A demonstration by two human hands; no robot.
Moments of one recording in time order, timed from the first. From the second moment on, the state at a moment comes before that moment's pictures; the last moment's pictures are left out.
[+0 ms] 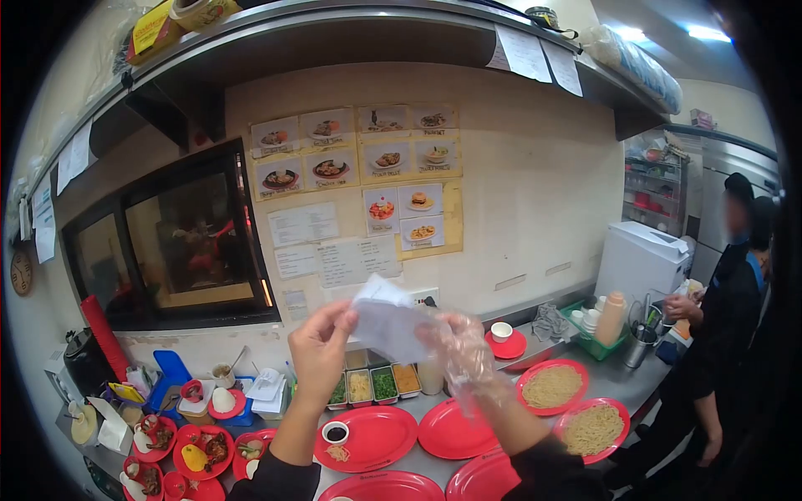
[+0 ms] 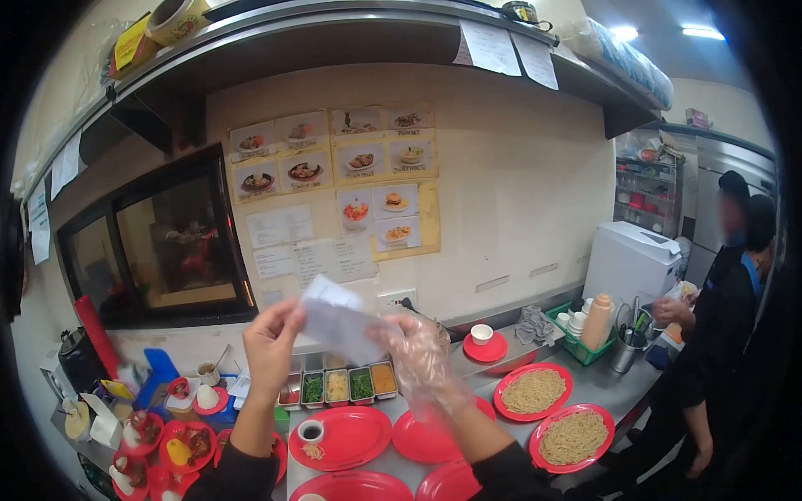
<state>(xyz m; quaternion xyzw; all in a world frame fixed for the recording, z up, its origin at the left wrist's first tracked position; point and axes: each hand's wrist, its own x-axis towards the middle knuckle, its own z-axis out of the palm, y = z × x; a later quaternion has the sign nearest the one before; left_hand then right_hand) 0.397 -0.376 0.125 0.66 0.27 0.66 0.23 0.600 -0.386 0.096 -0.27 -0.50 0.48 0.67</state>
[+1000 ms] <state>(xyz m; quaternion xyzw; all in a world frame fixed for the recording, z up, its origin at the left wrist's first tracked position) 0.124 -0.250 -0.084 0.44 0.56 0.62 0.31 0.721 -0.276 0.347 -0.20 -0.61 0.28 0.71</state>
